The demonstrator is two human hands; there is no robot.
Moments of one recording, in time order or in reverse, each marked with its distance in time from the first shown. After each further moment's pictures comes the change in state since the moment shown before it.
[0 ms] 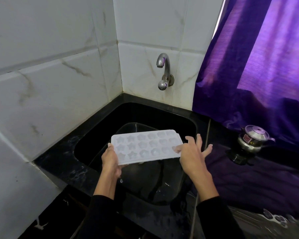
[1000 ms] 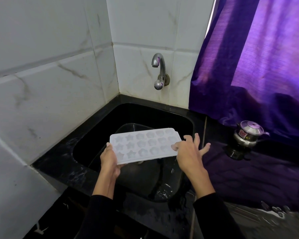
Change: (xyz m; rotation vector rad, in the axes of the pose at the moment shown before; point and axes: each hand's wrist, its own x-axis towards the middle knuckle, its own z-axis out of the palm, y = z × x) left_hand -0.008 0.003 -0.001 0.037 -0.021 0.016; right_hand -0.007 -0.006 0.003 0.037 0.050 0.070
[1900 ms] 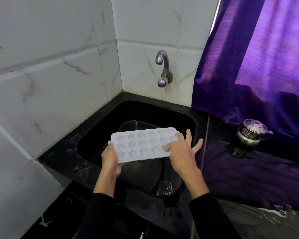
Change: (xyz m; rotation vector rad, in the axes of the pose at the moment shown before) left_hand -0.009 0.001 -0.007 -0.009 -0.009 0.000; right_hand -0.014 -0.018 0.007 -0.025 0.013 -0.166
